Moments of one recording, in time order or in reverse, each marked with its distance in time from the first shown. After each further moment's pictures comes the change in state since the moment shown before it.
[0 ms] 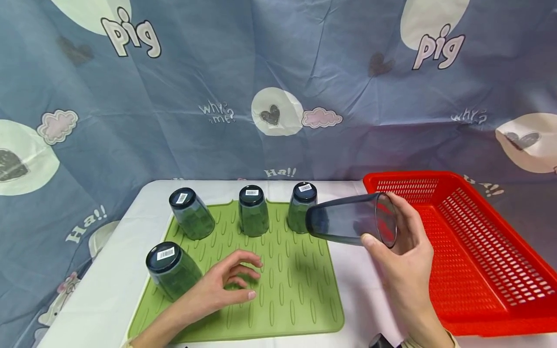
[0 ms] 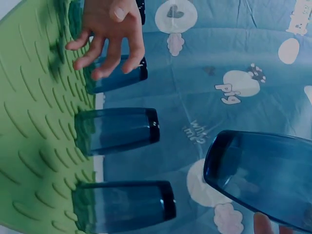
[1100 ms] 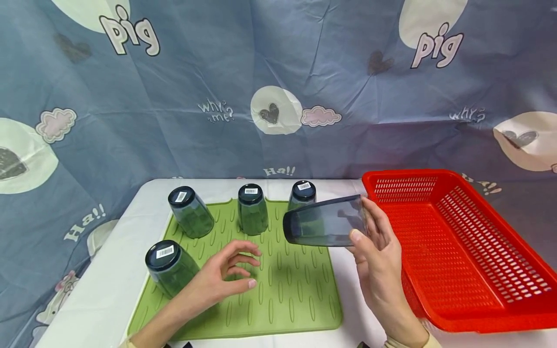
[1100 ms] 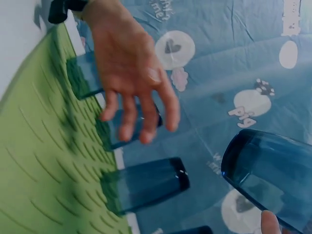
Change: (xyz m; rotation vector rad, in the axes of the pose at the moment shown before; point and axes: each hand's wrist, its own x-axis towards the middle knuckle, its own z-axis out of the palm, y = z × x) left_hand 0.004 0.015 0.001 -0.038 0.077 0.050; right_hand -0.013 0.023 0.010 0.146 0.015 0.264
